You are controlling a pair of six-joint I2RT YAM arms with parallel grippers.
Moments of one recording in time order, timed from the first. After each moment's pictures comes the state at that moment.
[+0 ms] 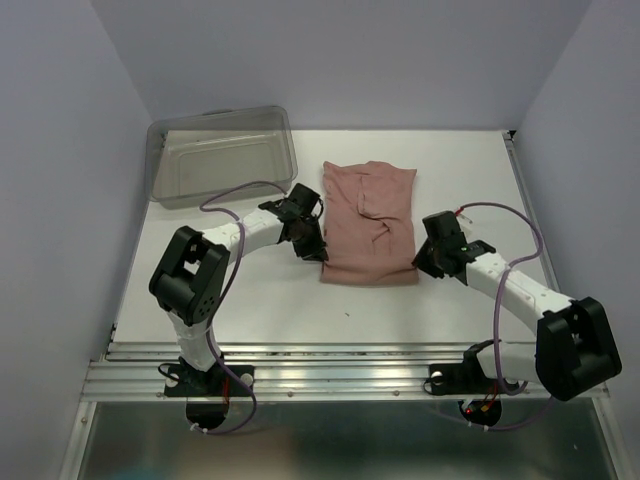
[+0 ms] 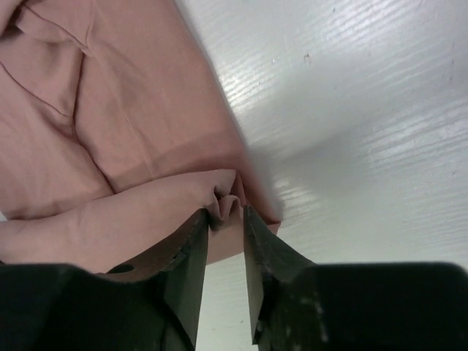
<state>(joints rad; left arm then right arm) -0.59 1.78 1.17 -0.47 0.19 -0.84 0.38 1.25 0.70 -0.44 0.23 0.90</state>
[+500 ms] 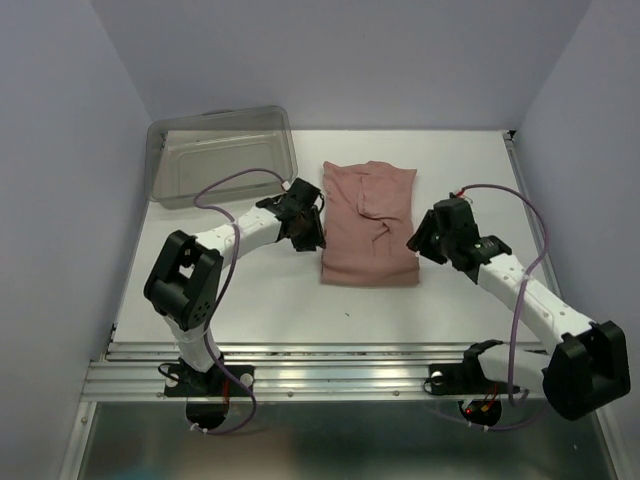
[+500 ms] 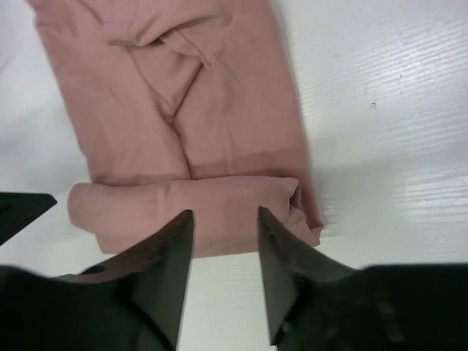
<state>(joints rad) -0.60 1.75 1.20 -0.47 0.05 -0.77 0.36 1.19 0.80 -0.43 0.15 0.75</state>
